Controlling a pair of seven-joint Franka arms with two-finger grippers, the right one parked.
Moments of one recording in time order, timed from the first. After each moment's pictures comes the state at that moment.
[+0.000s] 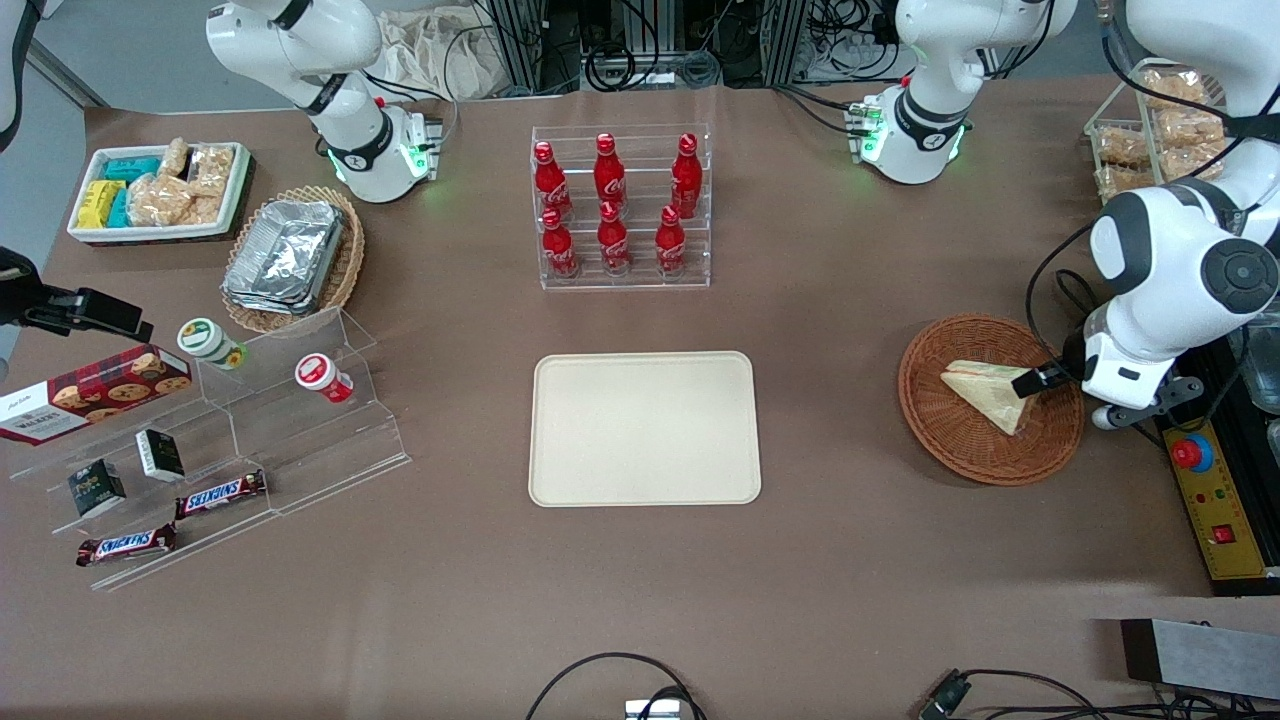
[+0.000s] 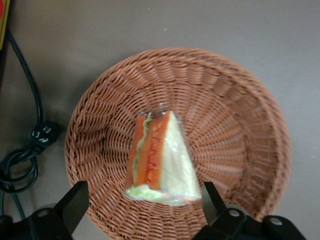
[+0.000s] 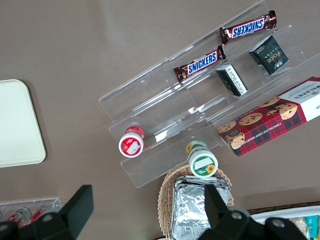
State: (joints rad) arm 0.05 0.15 0.06 -2.19 0.04 2.29 -0.29
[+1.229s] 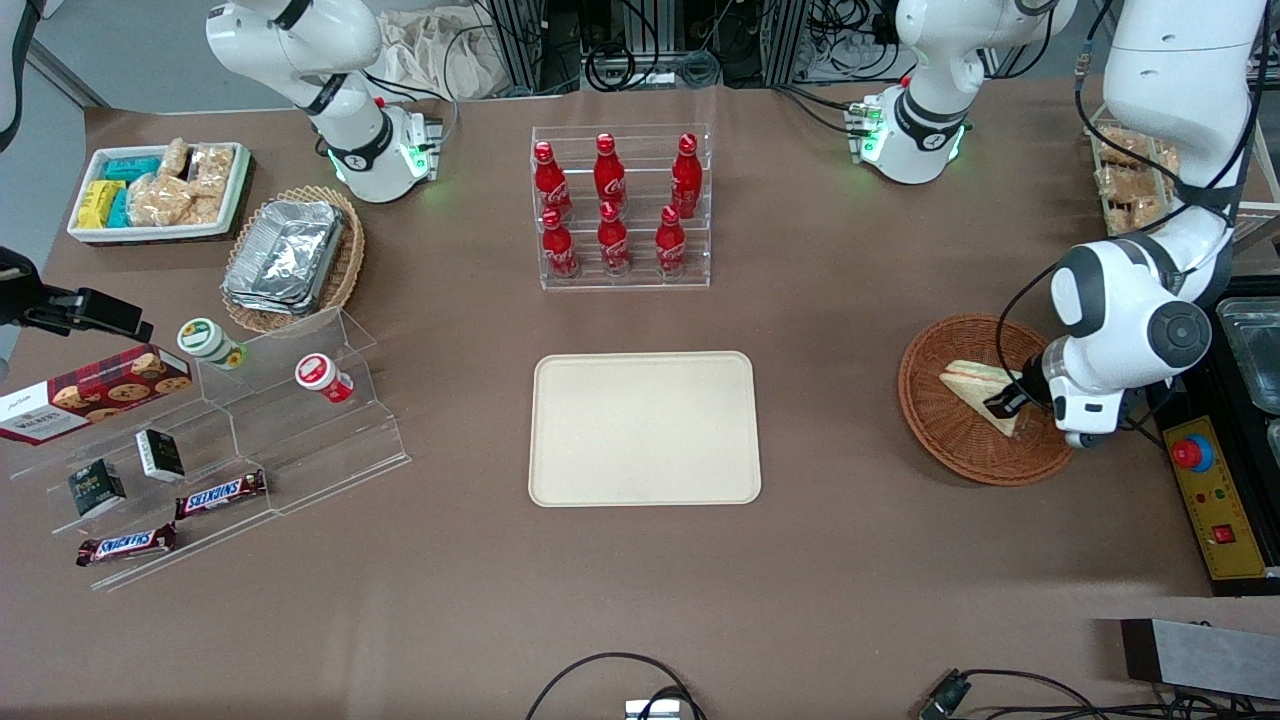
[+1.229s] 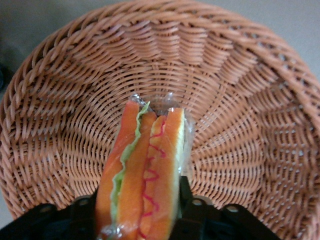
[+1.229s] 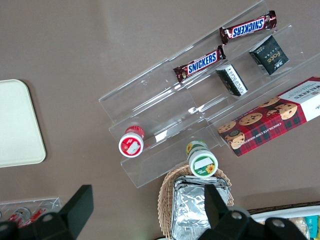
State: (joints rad) arm 0.05 0.33 0.04 -2.16 -0.04 2.35 -0.59
